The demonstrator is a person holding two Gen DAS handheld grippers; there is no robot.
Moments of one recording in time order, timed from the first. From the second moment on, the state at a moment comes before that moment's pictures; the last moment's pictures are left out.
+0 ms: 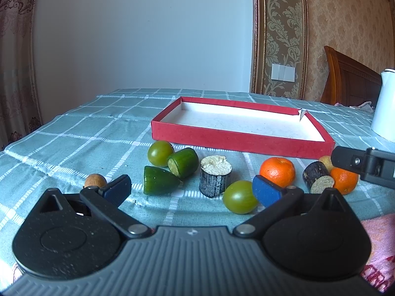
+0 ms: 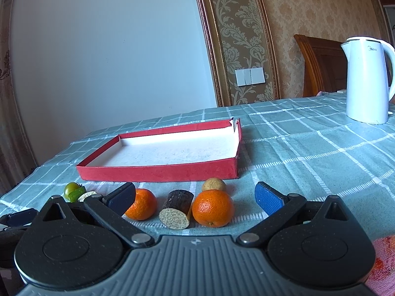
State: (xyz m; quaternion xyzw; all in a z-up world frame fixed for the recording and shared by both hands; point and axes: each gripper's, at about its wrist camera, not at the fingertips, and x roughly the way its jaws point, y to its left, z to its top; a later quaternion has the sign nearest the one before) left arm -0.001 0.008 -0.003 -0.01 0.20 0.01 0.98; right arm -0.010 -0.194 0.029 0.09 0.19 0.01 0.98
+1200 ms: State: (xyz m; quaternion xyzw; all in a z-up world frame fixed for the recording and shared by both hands) left arm 0.000 0.011 -0.002 -0.02 0.20 -0.01 0.98; right arm 0.031 -0.221 0.025 -0.02 0.31 0.12 0.94
